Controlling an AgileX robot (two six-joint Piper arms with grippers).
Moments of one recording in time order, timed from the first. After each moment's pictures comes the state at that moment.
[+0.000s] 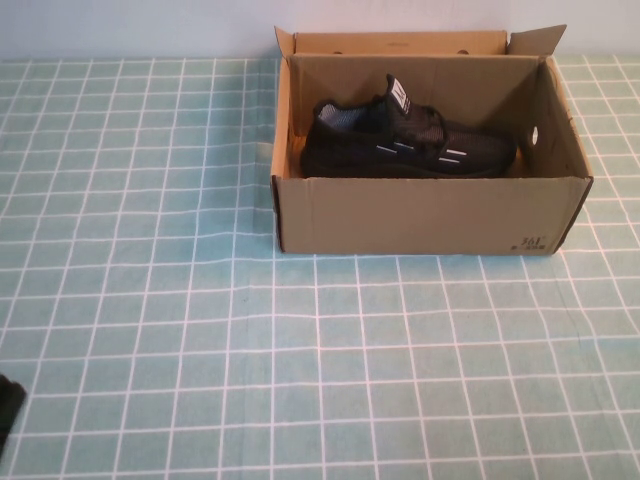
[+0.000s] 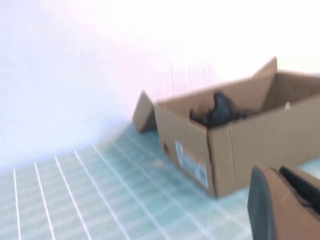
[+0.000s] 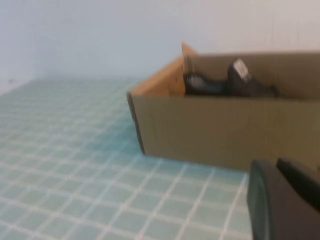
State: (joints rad) right arm 0.54 0.21 -0.07 0.04 -0.04 0.21; left arm -0.43 0.02 -0.11 -0.13 0.12 0.25
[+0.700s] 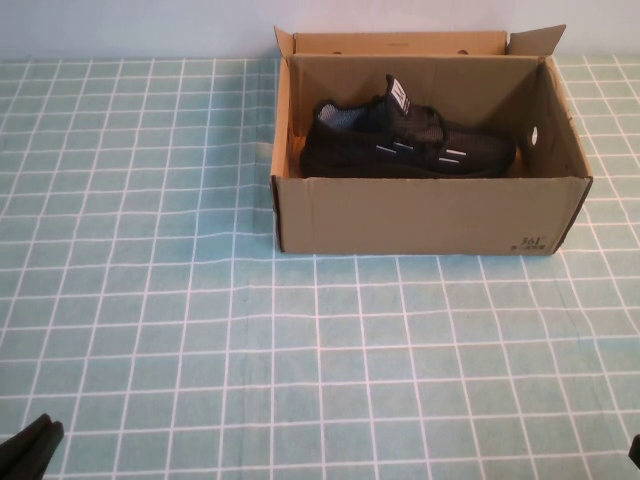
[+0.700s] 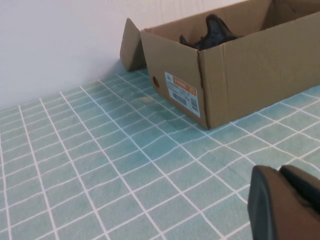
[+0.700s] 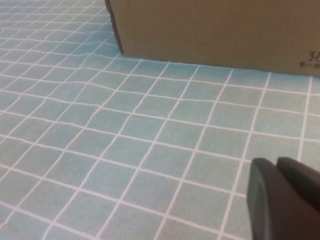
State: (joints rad) right arm 0.54 0.21 0.03 0.04 0.12 0.21; left arm -0.43 0.01 0.03 -0.10 0.14 0.26
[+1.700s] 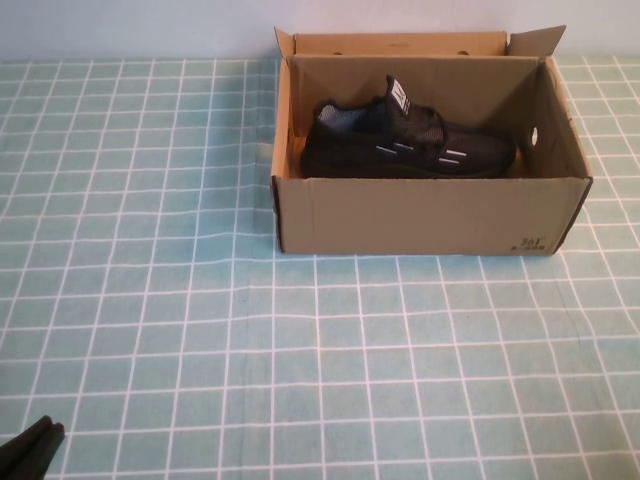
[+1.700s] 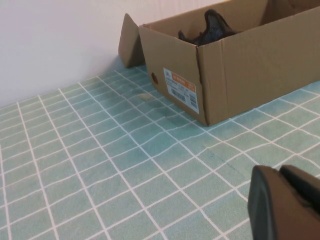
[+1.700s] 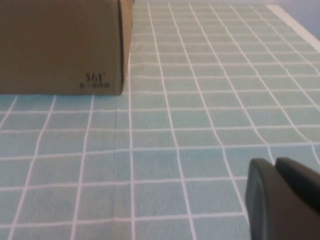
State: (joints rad) right arm -0.01 -0.01 0.03 -0.06 0.32 0.12; left arm -0.43 0.01 0.03 -0.10 0.15 0.26
